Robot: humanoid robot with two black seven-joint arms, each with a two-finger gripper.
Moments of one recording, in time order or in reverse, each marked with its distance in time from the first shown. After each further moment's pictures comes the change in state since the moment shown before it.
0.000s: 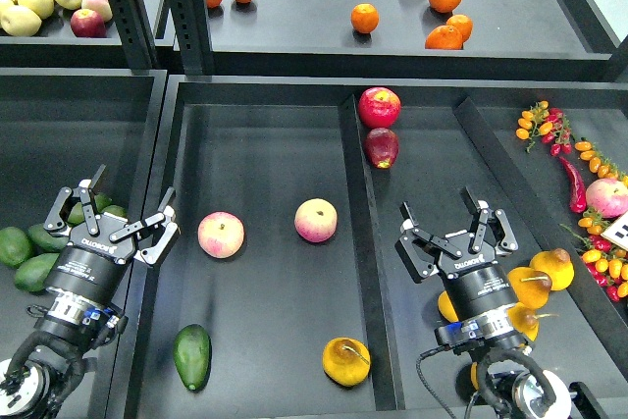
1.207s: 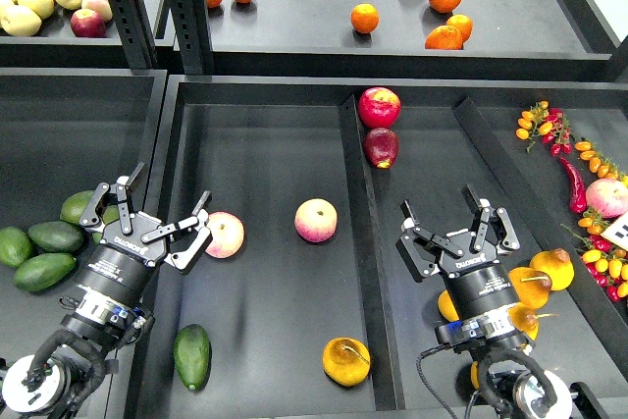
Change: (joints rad) left arm -0.024 0.000 0.084 -0.025 -0.005 0.000 0.039; right arm -0.002 0.000 0.002 0.001 0.000 0.012 -0.005
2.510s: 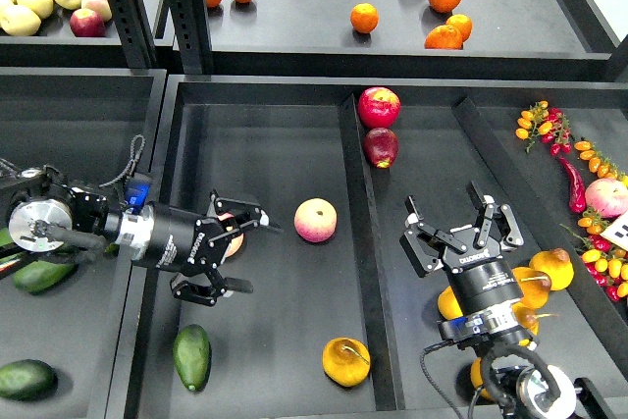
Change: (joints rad) left arm -1.059 0.543 1.203 0.067 0.276 0.000 0.270; right arm 0.049 0.000 0.021 0.008 -0.002 -0.081 0.003
